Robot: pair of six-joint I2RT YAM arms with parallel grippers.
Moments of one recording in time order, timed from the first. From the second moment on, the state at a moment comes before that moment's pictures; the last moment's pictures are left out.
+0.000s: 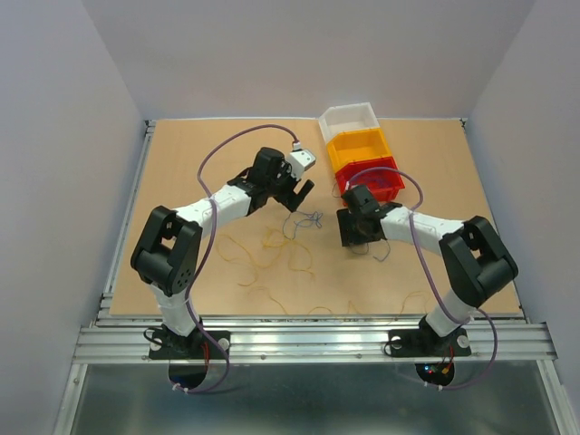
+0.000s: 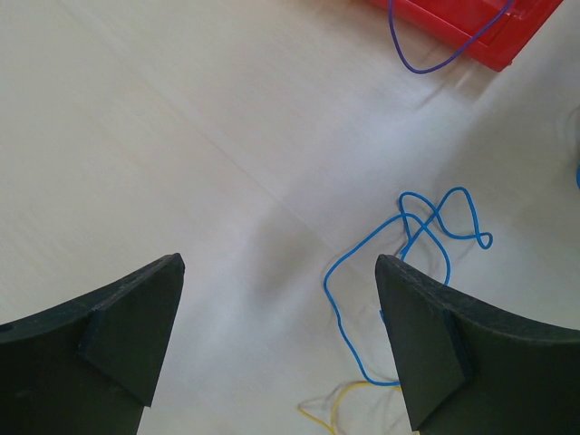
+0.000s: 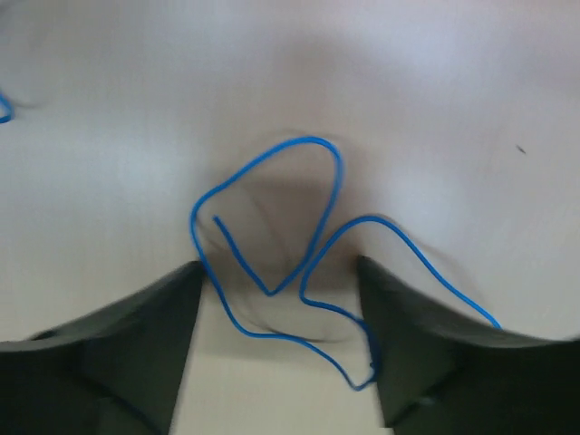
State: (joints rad) left arm -0.55 1.76 1.19 -0.07 0.15 0.25; right arm 0.55 1.62 0.90 -0.38 0.19 0.36
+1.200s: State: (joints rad) left arm -0.43 1.60 1.18 0.01 0.22 0.19; right arm 0.43 1.92 1.73 -0.17 0.15 0.26
